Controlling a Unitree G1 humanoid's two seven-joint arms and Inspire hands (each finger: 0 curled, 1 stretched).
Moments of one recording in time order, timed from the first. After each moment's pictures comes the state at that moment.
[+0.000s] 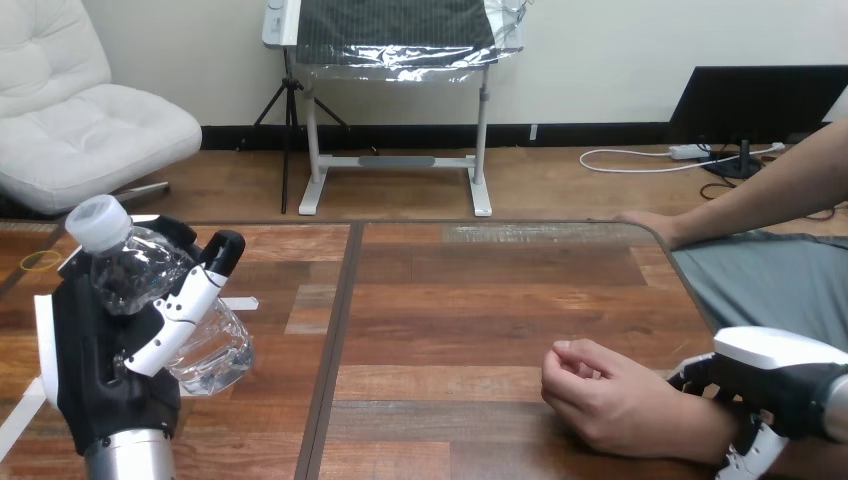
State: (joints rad) left arm 0.21 -0.03 0.14 -0.20 -0.19 -0.31 0.08; right arm -0.04 -0.92 0.19 0.04 -0.55 0.03 0.57
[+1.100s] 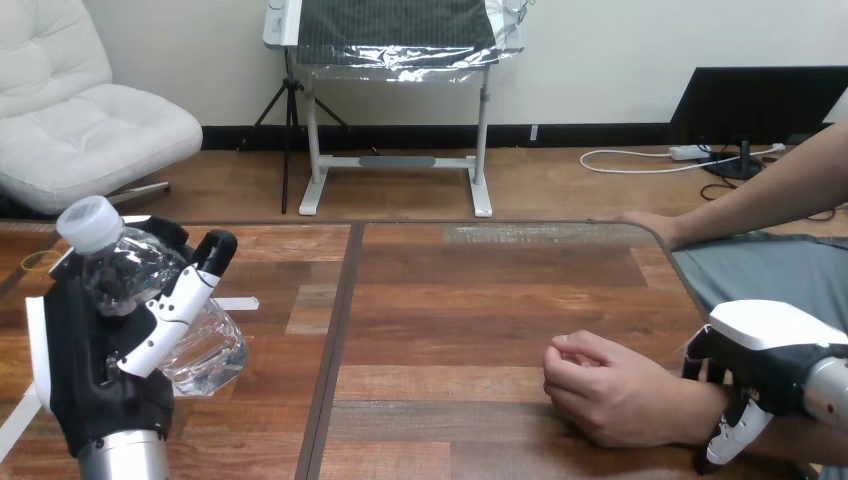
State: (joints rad) left arm 0.21 -0.03 0.16 -0.20 -0.19 -0.31 0.08; right arm -0.14 -0.87 0.26 0.19 -0.68 0.03 0.40
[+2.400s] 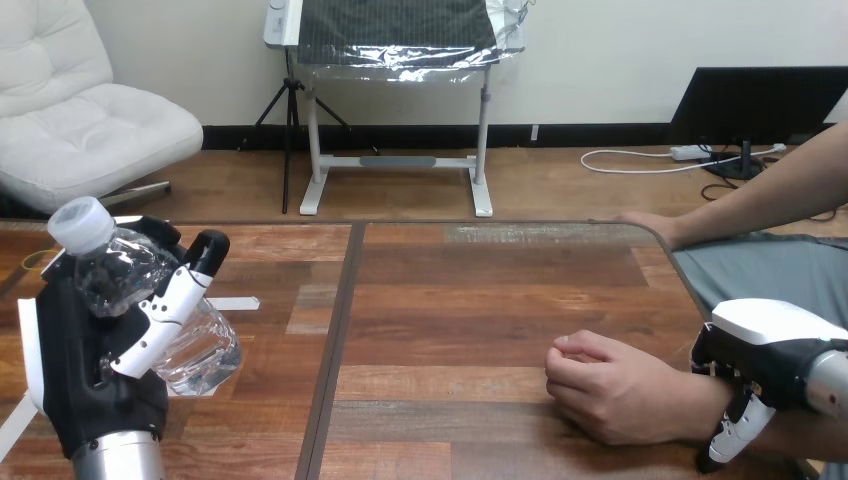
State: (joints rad) left arm 0.21 -0.03 0.16 -0.20 -0.19 -0.31 0.08; right arm -0.18 -0.87 0.26 0.24 -0.64 0.01 0.46
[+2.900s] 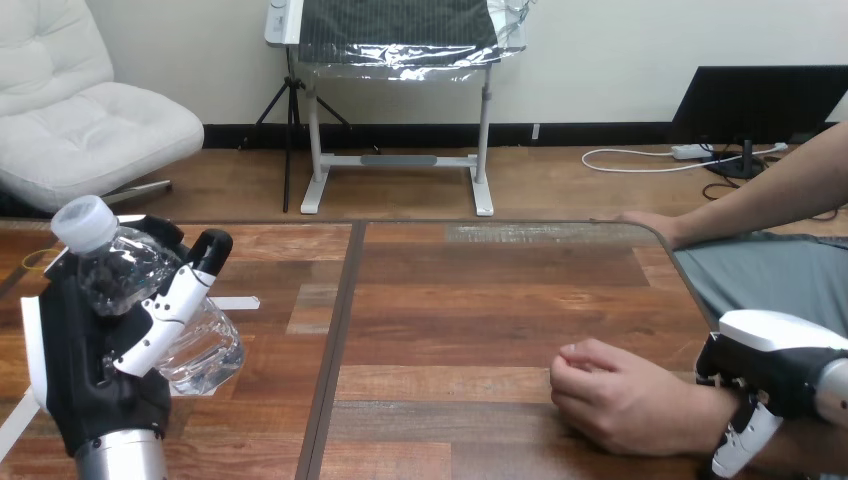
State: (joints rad) left arm 0.21 -0.03 0.16 -0.20 -0.19 -0.31 0.08; right arm -0.12 -0.87 0.20 0.15 -0.58 0.05 0.53
